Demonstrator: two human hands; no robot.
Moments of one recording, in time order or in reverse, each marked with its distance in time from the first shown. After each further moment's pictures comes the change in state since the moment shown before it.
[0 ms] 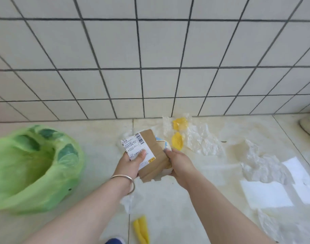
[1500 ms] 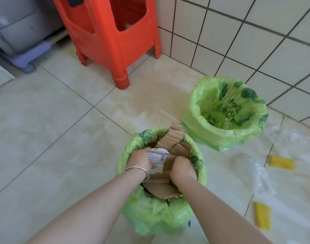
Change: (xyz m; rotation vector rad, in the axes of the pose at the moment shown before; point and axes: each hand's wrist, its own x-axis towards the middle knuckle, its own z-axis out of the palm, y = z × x) left_hand -0.173 -0.111 -0.416 0.707 0.428 -0.361; right_hand -0.126 0.167 0.421 -1.569 -0.341 -0.171
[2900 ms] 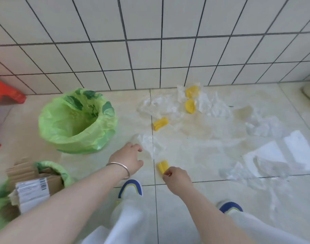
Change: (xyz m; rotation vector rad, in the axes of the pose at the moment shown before) left_hand -0.092 0.234 0.180 0.706 -0.163 0.718; right_hand -0.113 0.322 -0.004 0.753 0.209 0.401
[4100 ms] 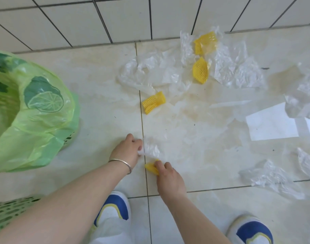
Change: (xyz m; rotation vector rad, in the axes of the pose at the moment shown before) left_hand 0.168 -0.012 0.117 0.073 -0.124 0.047; right_hand 0.134 0.039 0.061 -0.319 -0.034 -0.145
